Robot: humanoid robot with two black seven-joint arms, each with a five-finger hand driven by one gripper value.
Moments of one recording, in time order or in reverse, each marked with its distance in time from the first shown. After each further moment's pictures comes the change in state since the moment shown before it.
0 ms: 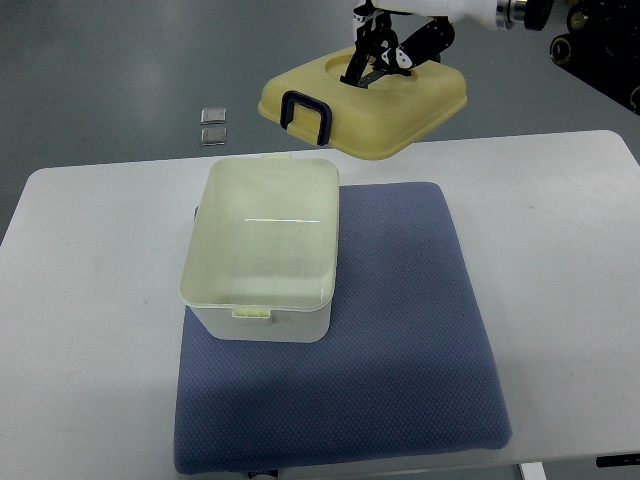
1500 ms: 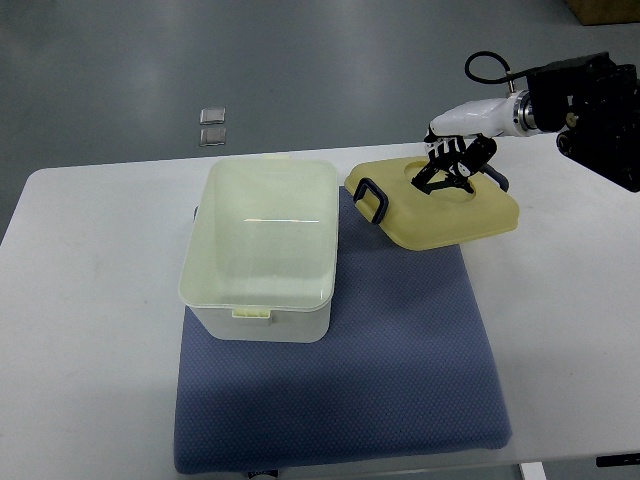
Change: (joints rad) left arm 0.000 0.000 0.000 -0.002 0.001 -0.001 0.000; right arm -0.139 0.063 -0.235 -0.101 0.021 0.121 -0.149
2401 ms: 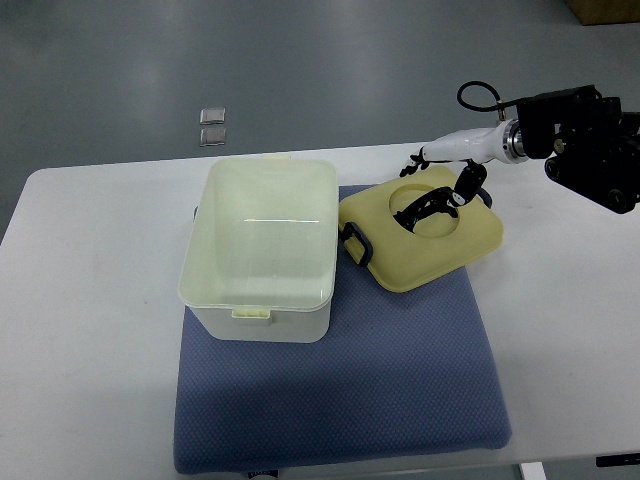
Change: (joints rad) left arm -0.002 0.000 0.003 0.002 -0.001 0.000 0.000; right arm -0.049 0.014 0.002 0.006 0.046 -0.006 -0.001
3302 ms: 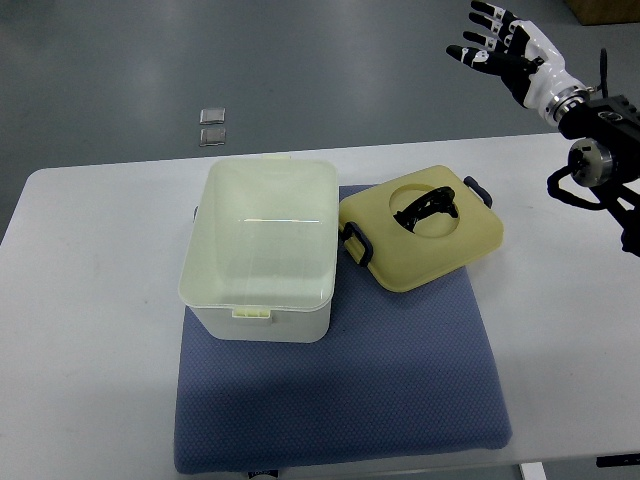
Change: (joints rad) left arm 0.000 0.000 -0.003 -0.002 0.000 0.000 0.000; right arm -0.324 0.017 0.746 -0.022 1.105 -0.194 -0.098
